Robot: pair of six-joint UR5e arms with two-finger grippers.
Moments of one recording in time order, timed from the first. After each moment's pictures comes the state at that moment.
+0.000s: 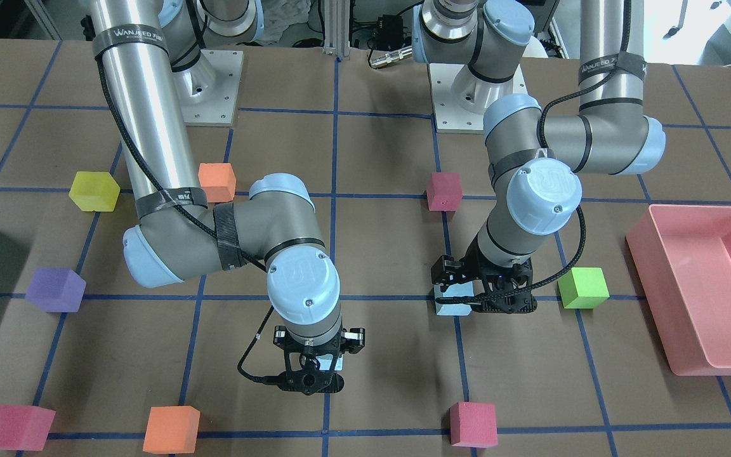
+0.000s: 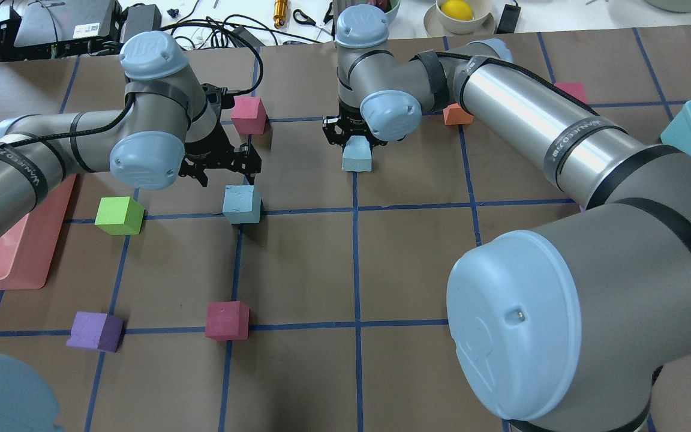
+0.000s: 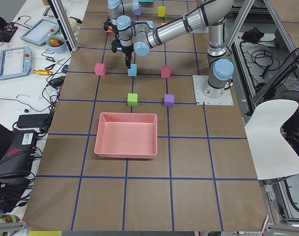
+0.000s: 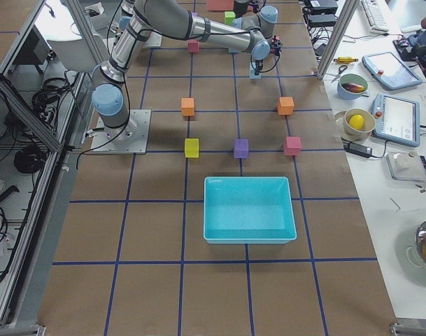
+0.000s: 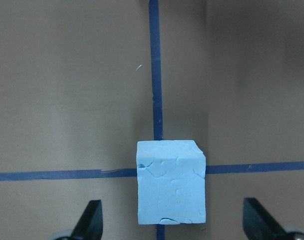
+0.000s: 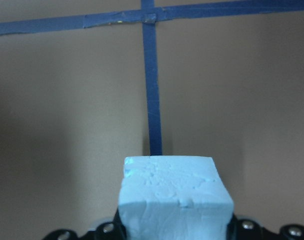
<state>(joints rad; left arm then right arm) -1.57 -1.92 -1.77 -1.05 1.55 0.01 1.87 -0.83 1.26 -2.01 -1.52 0.36</state>
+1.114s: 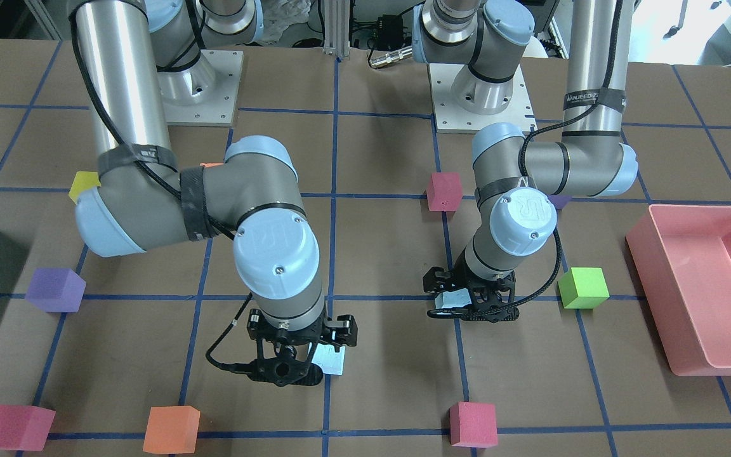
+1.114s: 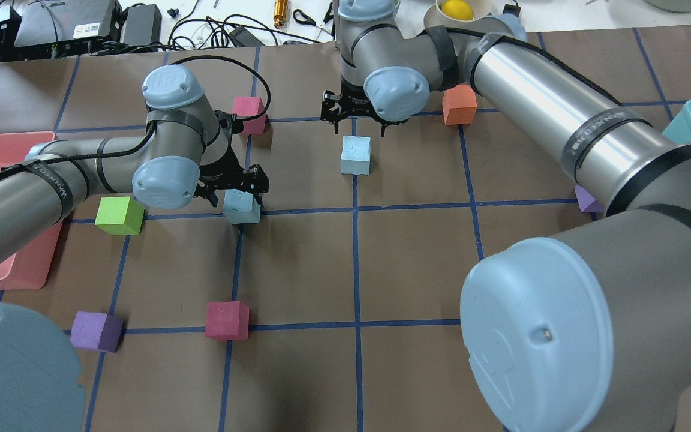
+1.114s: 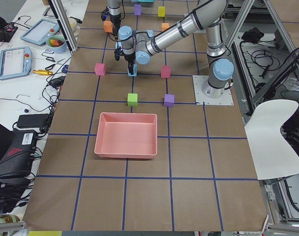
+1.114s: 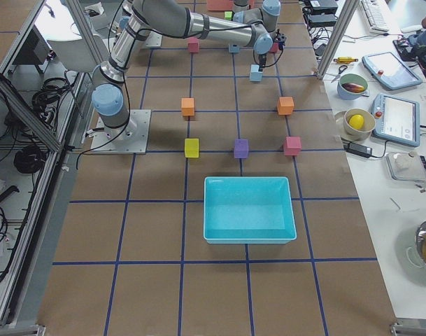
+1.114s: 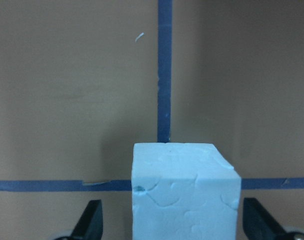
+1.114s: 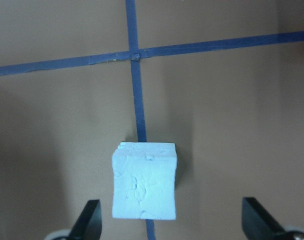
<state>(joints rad) -1.57 -1.99 -1.84 -0.94 1.55 -0.01 1.83 -0.95 1.22 -1.88 -1.53 0.36</state>
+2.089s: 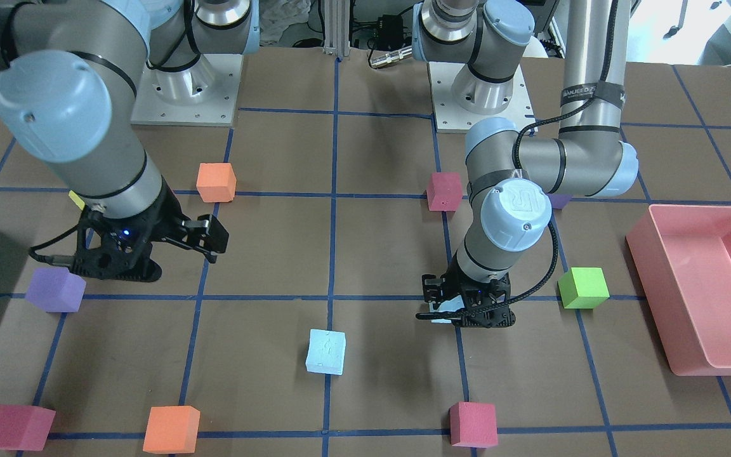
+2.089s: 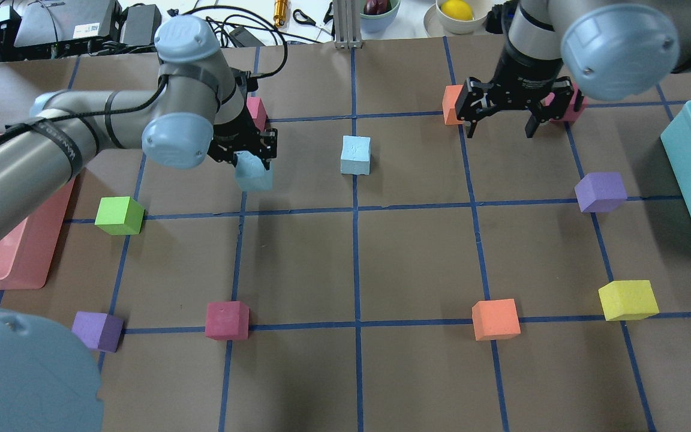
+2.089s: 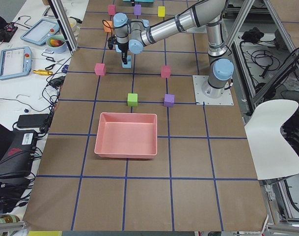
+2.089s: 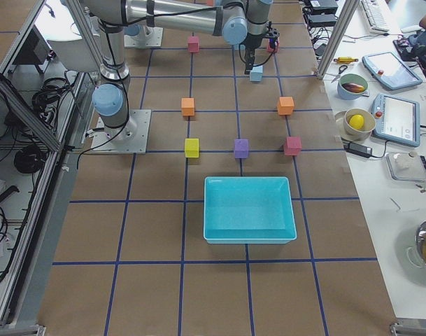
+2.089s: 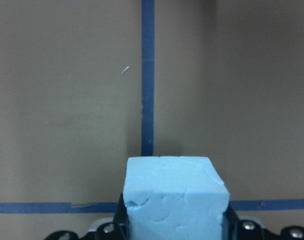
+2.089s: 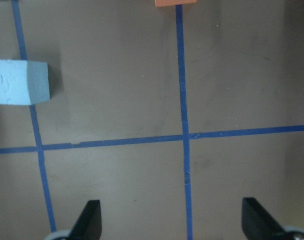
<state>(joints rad) -1.65 -2.02 -1.54 -1.15 1.53 -0.11 1.55 -1.43 1.59 -1.69 -1.55 -0.01</state>
